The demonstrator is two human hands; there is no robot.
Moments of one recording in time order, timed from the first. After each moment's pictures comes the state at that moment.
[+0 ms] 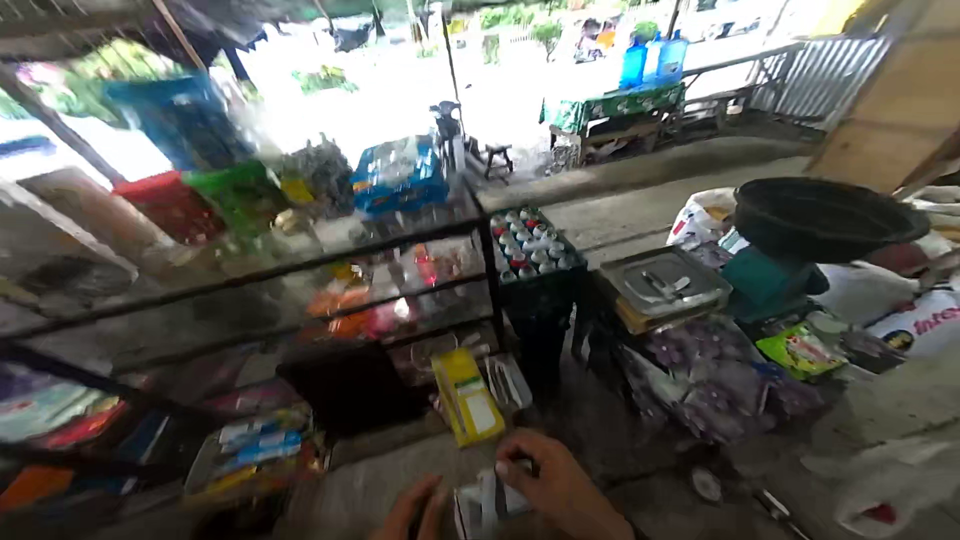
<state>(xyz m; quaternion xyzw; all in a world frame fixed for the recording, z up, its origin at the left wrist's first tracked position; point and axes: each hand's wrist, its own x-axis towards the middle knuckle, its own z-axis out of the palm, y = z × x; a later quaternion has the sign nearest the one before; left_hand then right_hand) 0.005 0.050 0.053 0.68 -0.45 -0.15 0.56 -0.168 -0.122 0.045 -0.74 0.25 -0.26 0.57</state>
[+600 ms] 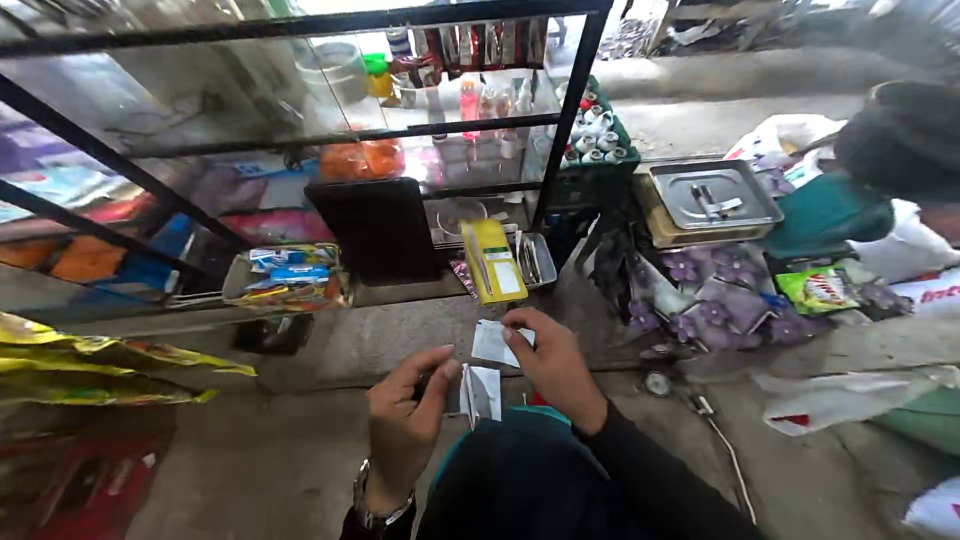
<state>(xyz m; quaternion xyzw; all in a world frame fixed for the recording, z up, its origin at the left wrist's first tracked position) -0.005 0.098 0.059 0.62 -0.43 -0.12 0.65 -0.149 -0.076 0.031 -0.81 0.29 -0.25 0.44</state>
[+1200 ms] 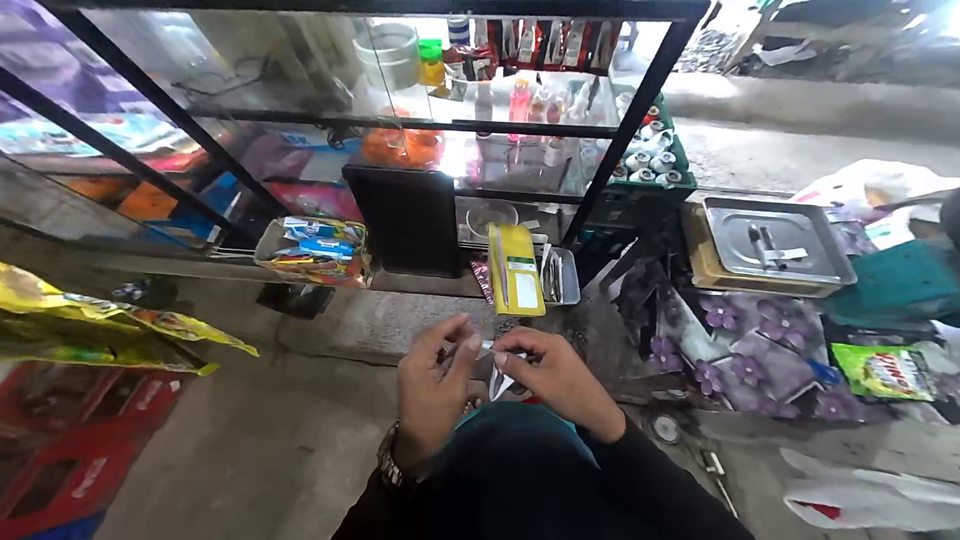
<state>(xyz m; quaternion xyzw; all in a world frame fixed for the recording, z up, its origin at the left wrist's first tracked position) -0.011 0.054 0.037 0.73 -0.35 -0.06 0.59 -0.140 -0.107 0.048 -0.76 0.13 -0.11 0.62</state>
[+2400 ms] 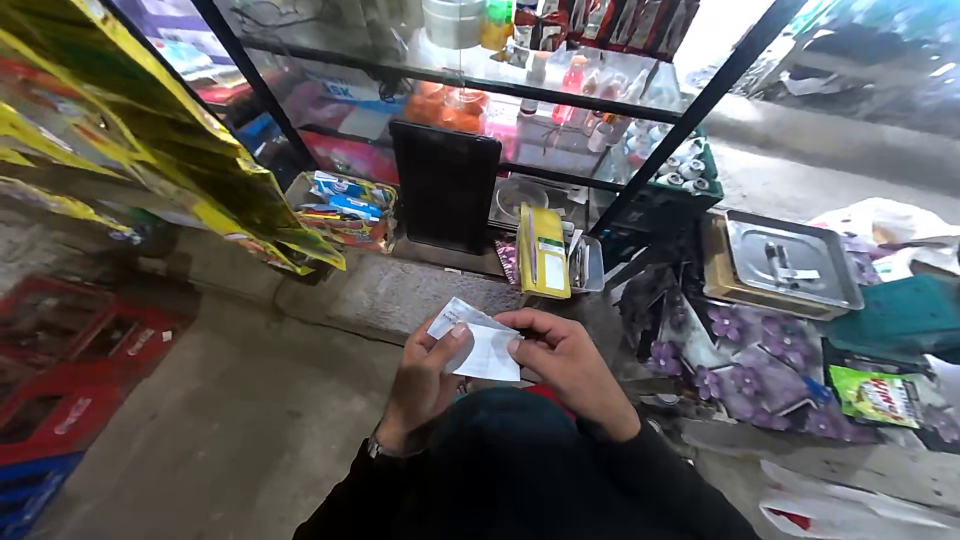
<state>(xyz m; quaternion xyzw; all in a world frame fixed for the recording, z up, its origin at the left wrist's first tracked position) -0.015 0.101 0.033 0.37 -0.13 -0.35 0.85 -0.130 -0.063 0.072 -0.69 0.09 -0.13 0.70</state>
